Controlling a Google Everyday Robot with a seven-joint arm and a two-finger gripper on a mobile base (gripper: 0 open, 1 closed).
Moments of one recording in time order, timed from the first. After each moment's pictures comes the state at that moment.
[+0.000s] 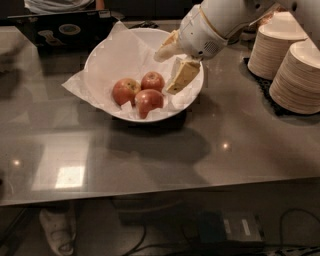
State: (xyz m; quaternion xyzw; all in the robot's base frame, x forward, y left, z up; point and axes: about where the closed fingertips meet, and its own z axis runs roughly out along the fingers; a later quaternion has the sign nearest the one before) arm 0.573 -0.025 0.950 -0.75 0.58 0.14 0.30
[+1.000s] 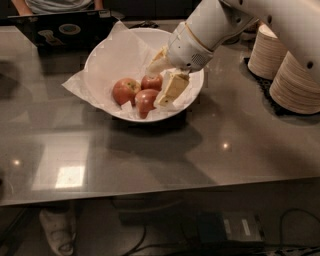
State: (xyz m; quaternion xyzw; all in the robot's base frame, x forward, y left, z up) arm 0.563 -0.004 0.919 -0.75 0.58 0.17 0.27
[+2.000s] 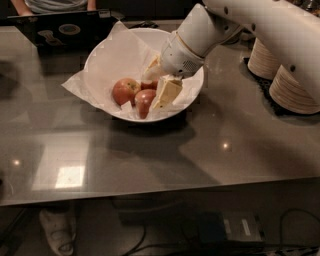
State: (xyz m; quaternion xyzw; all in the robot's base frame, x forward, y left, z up) arm 0.569 0.007 0.897 -0.75 0.59 0.18 0.25
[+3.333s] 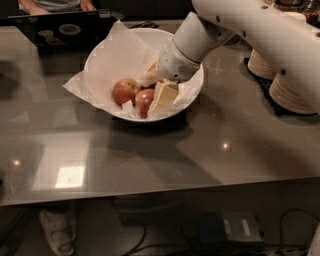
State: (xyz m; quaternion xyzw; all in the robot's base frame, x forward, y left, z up) arm 0.577 0.010 0.879 -0.74 0.61 0.17 0.24
